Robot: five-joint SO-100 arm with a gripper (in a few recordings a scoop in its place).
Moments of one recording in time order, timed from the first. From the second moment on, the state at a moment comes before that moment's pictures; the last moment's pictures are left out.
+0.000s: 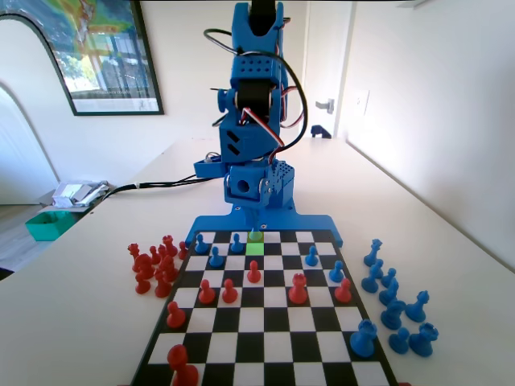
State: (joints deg) arm 7.8 121.0 162.8 40.0 -165.5
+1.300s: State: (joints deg) arm 5.2 117.0 152.4 47.5 -158.8
